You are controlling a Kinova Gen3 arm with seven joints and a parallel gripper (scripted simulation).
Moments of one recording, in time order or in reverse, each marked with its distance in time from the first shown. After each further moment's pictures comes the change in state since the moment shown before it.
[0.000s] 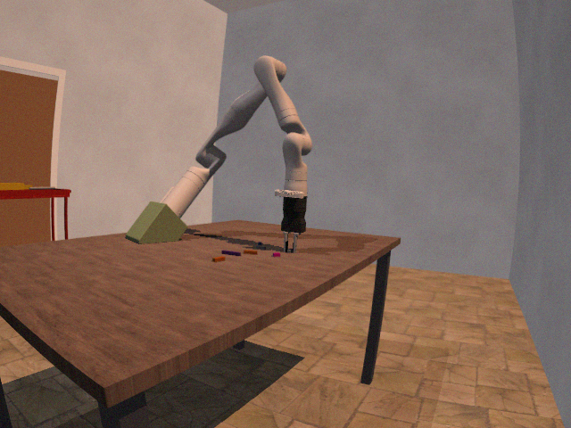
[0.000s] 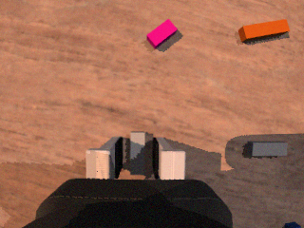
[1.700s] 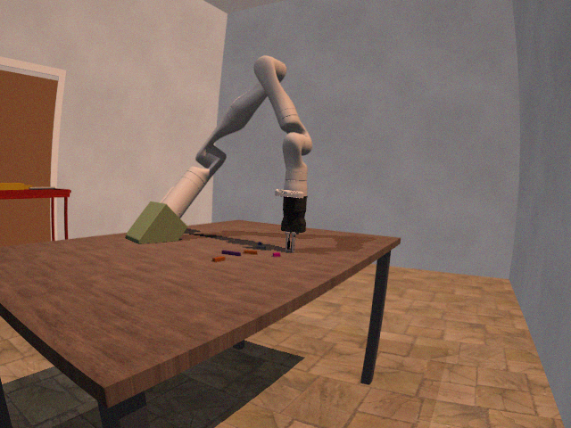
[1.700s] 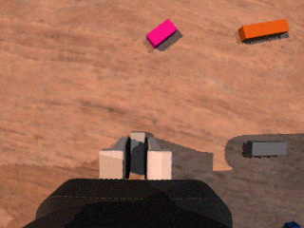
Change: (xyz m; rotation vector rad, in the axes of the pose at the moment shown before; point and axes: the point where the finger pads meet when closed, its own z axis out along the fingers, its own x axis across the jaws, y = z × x) arm 0.000 0.000 0.000 -0.001 0.001 0.000
